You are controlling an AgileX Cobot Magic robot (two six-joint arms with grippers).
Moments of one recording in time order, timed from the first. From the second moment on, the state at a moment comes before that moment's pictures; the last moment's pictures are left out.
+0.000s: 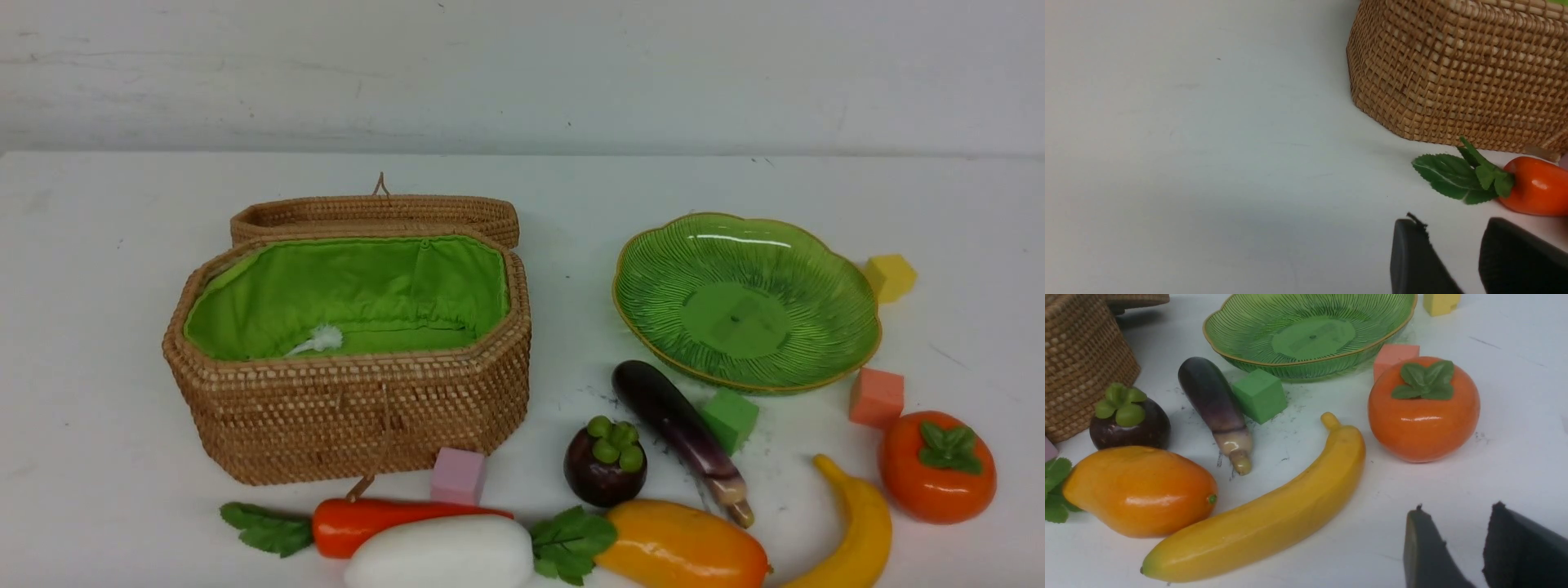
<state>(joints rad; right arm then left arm) 0.05 -0.01 0.01 0.20 0.40 -0.07 -0.06 -0.01 0.03 0.06 0.39 -0.30</state>
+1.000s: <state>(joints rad) 0.05 -0.01 0.01 0.20 0.40 -0.07 -0.06 -0.01 0.03 0.13 0.18 -0.37</state>
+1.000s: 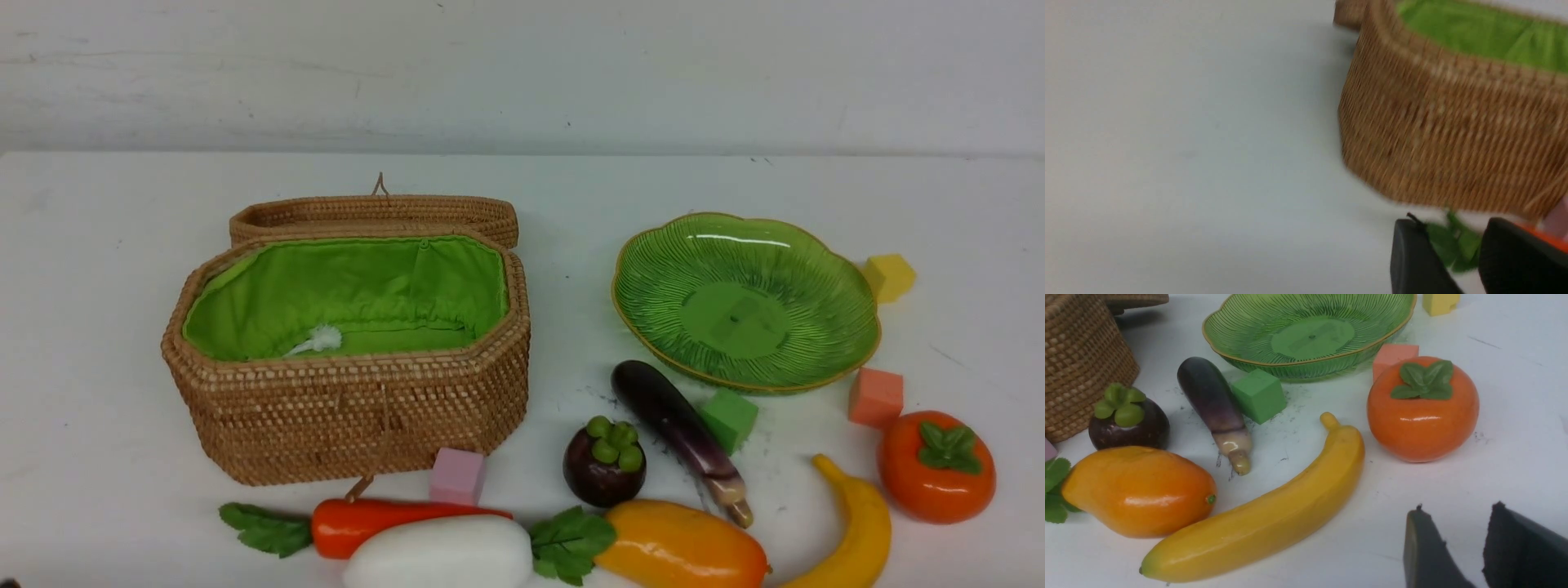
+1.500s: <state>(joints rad) 0.05 -0.01 0.01 0.20 0.40 -0.07 -0.06 0.03 -0.20 0.13 -0.10 -0.43</state>
